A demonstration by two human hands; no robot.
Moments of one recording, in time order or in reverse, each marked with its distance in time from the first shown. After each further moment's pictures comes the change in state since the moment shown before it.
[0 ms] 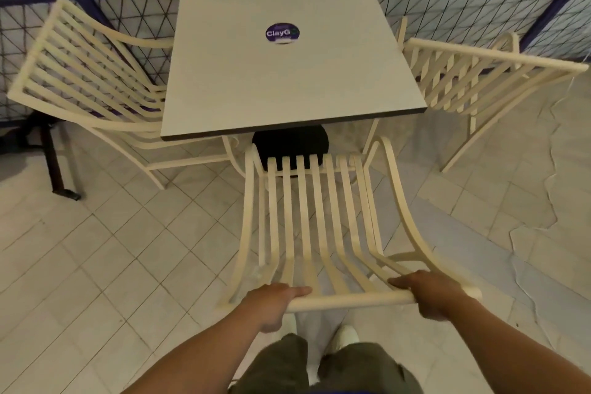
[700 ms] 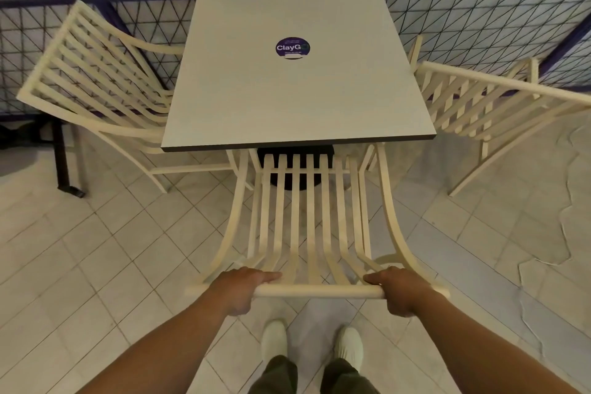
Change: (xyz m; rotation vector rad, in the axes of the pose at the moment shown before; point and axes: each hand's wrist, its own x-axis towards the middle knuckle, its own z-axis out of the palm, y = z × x) left_hand 0.017 -0.041 -0.064 -0.005 0.155 -0.098; right_hand 0.057 -0.013 -0.065 -0.032 0.024 -0.177
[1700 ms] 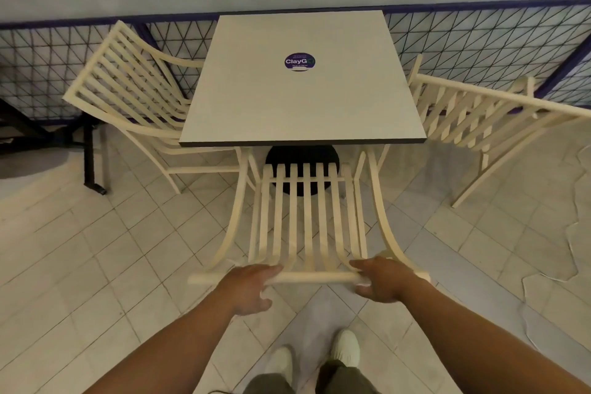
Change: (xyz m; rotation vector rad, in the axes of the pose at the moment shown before) left_hand -0.048 0.045 0.033 -0.079 0.137 0.040; right_hand -0.041 -0.004 0.002 0.063 0.081 -0.114
